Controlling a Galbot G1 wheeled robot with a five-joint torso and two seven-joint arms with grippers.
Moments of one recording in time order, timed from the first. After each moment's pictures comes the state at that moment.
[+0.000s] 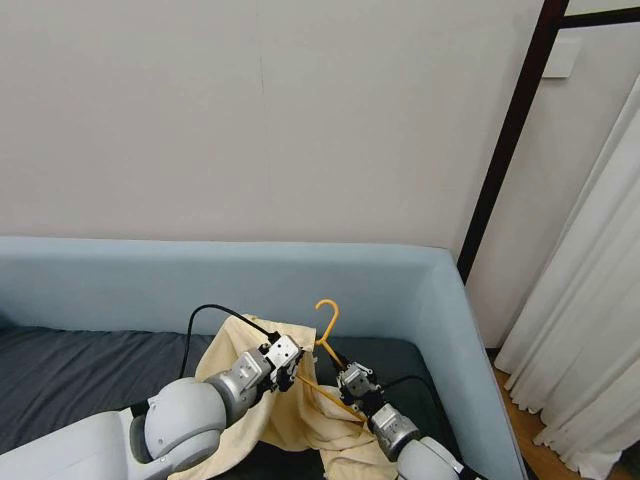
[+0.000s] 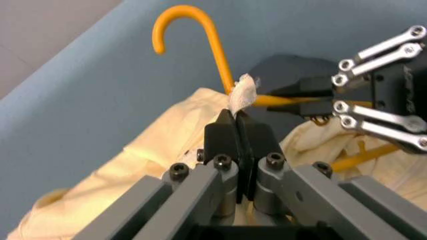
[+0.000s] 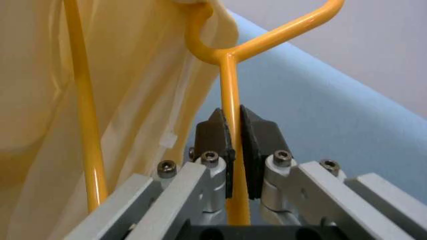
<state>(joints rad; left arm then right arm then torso) 0.50 -0.58 0.47 -2.17 -0.73 0.58 -0.30 -0.91 0.99 -0.28 1.74 0.09 -0.04 0.23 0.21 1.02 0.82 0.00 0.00</state>
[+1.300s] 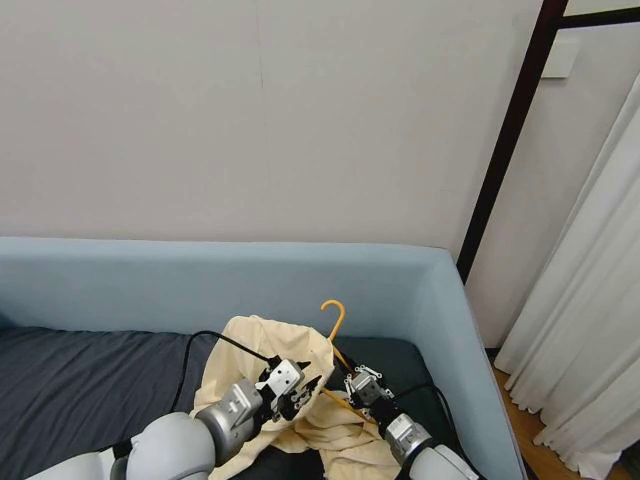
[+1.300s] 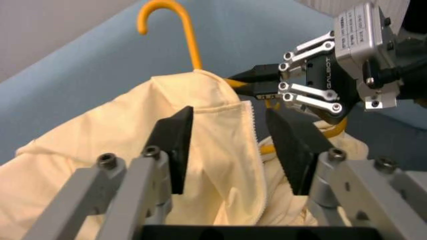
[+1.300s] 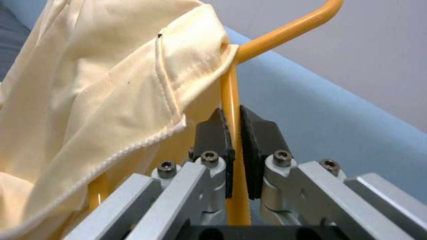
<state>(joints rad) 0.87 -0.52 0.21 -2.27 -0.63 0.41 -0.20 -0.98 0.98 -0.19 1.74 0.08 0.05 0.20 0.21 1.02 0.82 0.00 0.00</state>
